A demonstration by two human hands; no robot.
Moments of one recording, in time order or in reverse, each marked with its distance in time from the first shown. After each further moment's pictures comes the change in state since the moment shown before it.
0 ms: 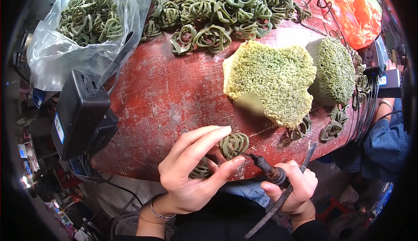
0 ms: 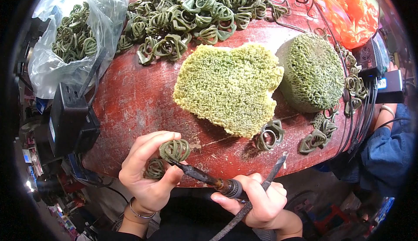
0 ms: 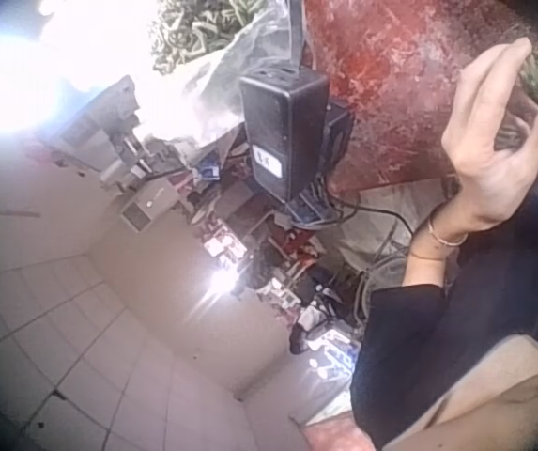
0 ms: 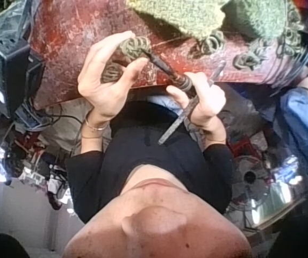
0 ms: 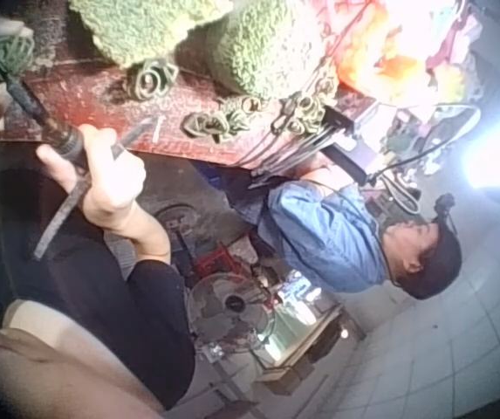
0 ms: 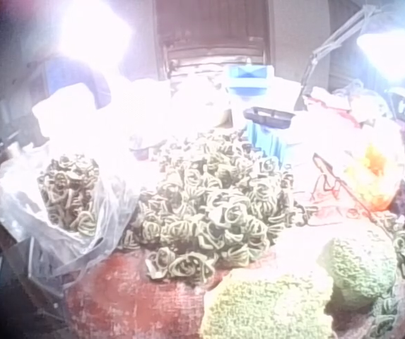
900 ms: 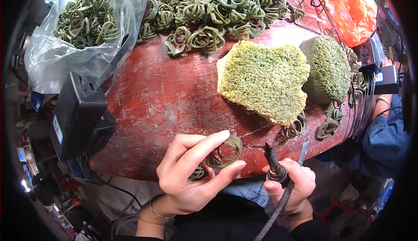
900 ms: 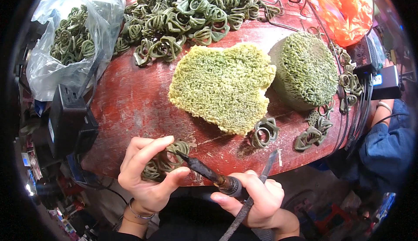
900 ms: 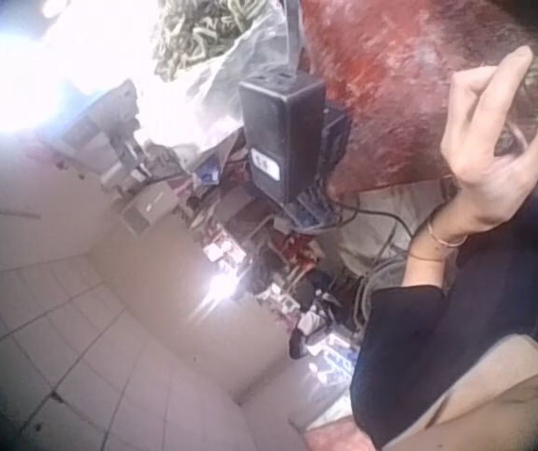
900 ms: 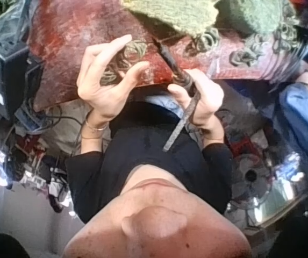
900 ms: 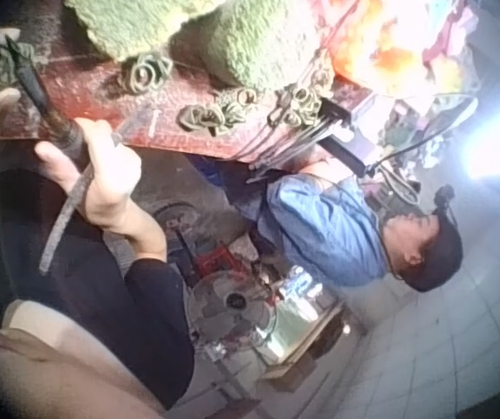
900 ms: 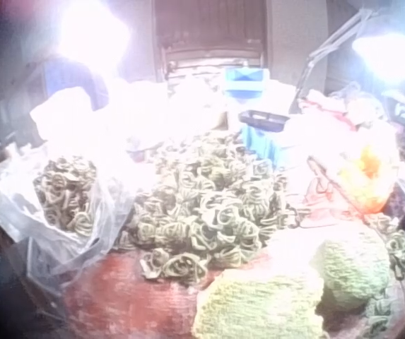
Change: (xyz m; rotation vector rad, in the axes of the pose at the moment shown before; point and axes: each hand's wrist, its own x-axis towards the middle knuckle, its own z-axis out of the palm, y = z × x) left_hand -0.005 0.010 0.002 0.130 0.026 -0.052; right_hand -0.003 0.002 0.000 0.203 -0.006 0.064
